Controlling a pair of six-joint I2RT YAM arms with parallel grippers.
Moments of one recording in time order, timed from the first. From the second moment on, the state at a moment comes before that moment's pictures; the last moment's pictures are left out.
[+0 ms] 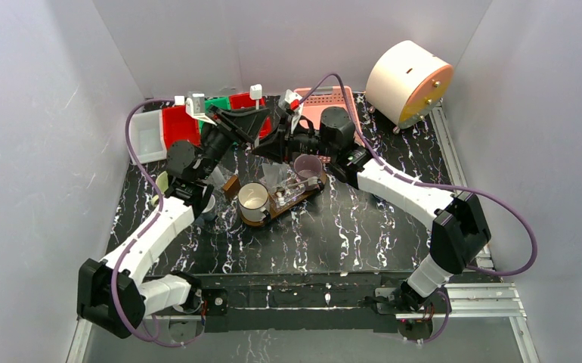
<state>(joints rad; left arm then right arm) -0.41 1.15 0.86 0.74 0.29 -0.72 0.78 1.60 1.30 0.35 -0.67 0.20</state>
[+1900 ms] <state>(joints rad) -0.08 0.91 0.69 0.39 -0.69 -0.20 0.77 0.99 0.76 0.39 -0.08 0.10</state>
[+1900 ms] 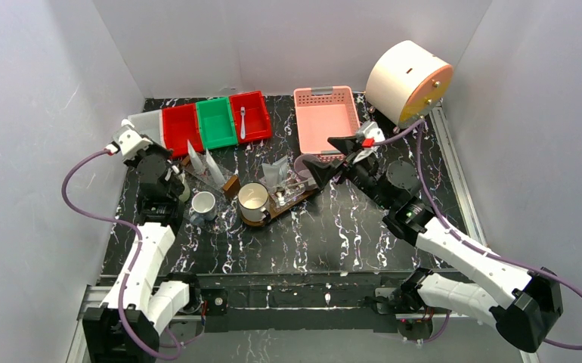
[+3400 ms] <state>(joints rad) 0.15 1.45 0.47 0.91 -0.65 -0.38 0.77 0.95 0.72 0.43 0.01 0.02</state>
